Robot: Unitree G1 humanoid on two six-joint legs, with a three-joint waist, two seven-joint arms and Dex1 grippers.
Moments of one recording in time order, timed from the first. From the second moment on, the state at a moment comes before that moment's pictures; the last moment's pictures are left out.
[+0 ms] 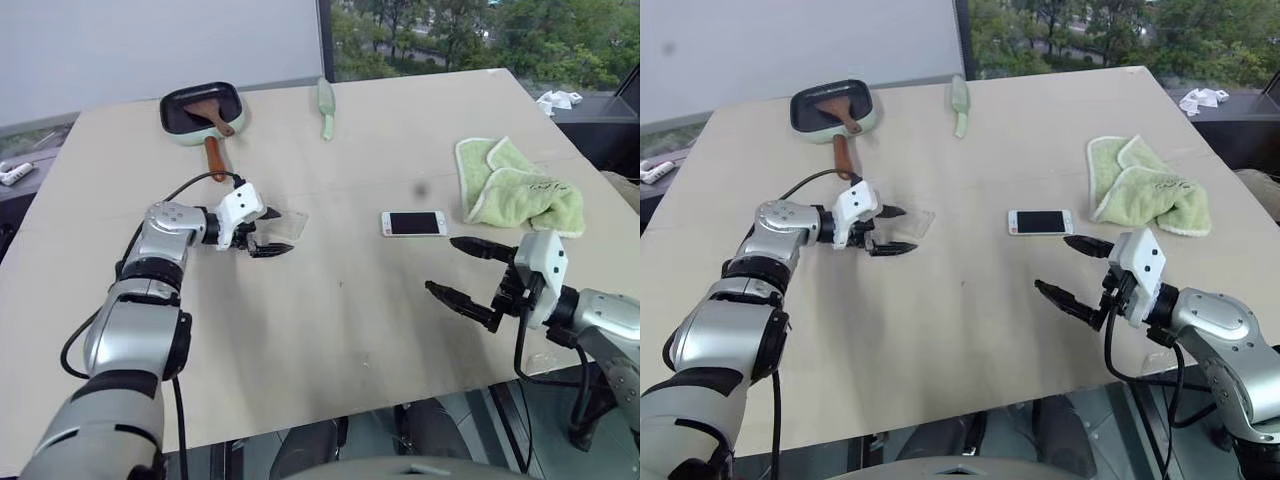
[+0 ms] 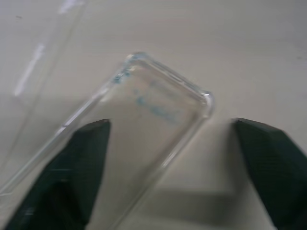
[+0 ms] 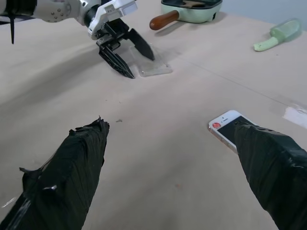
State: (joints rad) left arm -0.98 0.63 -0.16 1.25 0.06 -0.35 -1.29; right arm 0.03 -0.67 -0.14 -0.61 0.57 0.47 0.78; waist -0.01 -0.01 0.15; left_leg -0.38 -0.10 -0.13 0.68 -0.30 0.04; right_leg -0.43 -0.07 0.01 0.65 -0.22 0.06
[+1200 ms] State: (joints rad) left arm -0.45 0.40 -0.31 0.11 -0.14 0.18 -1.26; right arm 0.19 -0.82 -0.25 -0.45 0.54 0.33 1.03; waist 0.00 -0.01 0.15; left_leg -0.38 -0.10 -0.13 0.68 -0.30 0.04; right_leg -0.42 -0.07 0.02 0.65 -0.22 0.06
